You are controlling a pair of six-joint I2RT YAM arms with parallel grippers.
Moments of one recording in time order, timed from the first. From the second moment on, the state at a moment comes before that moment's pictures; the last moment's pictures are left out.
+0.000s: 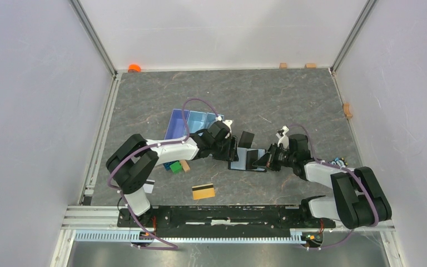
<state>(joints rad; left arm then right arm) -0.86 1.74 0.98 -0.11 0.10 -0.62 0.21 1.29 0.28 0.23 -0.68 0.72</state>
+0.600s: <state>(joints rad) -0.85 1.78 1.02 -0.17 0.05 -0.57 0.22 1.42 0.28 0.34 -0.71 0.73</state>
